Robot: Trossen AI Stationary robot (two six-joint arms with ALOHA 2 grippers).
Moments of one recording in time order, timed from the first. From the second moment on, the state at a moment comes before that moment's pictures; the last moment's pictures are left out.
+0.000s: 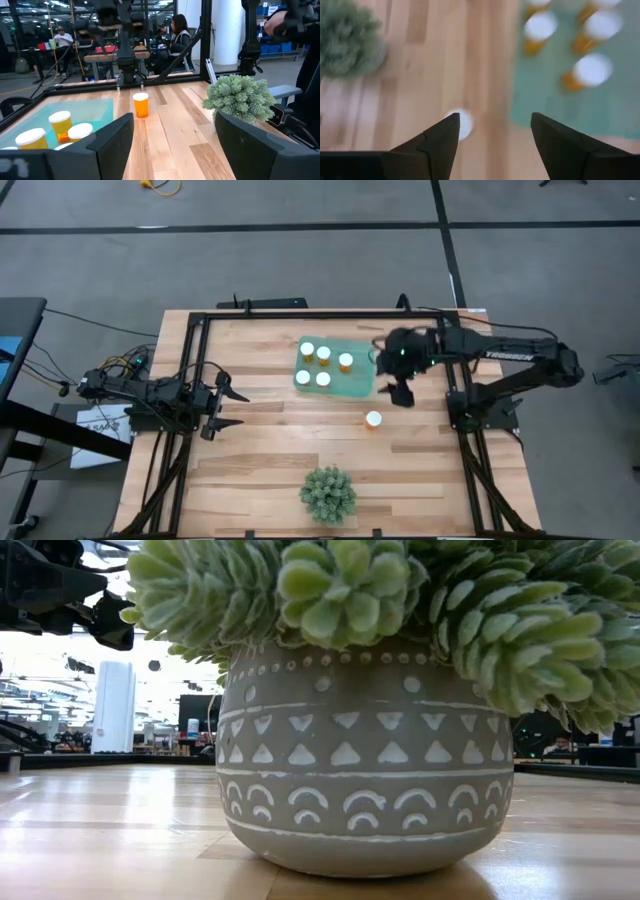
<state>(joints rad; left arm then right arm) -0.22 0.01 0.01 0.03 -0.04 0.04 -0.14 1.22 1.12 -0.90 -0.18 -0.13</state>
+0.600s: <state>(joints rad) -0.22 0.01 0.01 0.03 -0.04 0.04 -0.02 1.47 1.00 -0.95 -0.18 -0.11</state>
